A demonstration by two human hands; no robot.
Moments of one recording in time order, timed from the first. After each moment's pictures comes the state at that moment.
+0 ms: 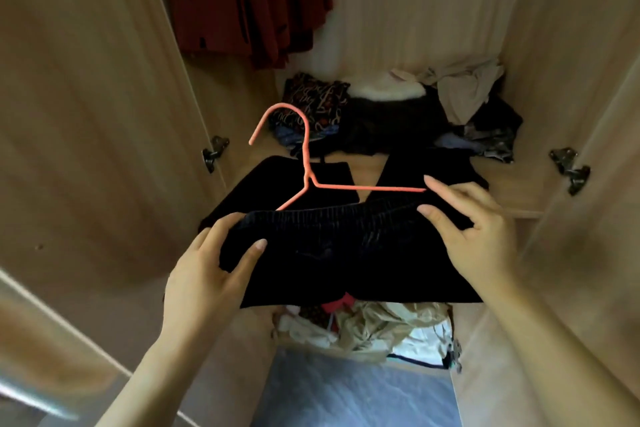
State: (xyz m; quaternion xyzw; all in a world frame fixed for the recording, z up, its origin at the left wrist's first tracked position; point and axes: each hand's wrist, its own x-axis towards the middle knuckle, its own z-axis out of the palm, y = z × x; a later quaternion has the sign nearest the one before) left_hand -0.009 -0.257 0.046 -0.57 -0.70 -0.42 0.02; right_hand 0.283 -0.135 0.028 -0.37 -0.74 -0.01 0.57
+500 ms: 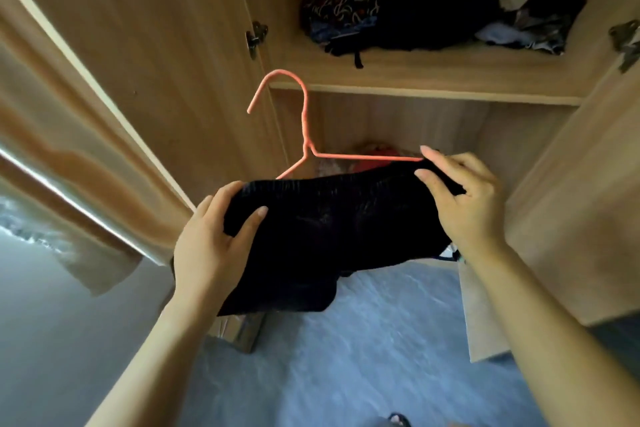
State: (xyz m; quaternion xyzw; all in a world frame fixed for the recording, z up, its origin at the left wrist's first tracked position) left_hand -0.039 -0.421 -0.010 -0.54 -0.76 -0.37 0.00; right_hand 0.234 -0.285 -0.046 -0.41 -0.72 0.05 0.56
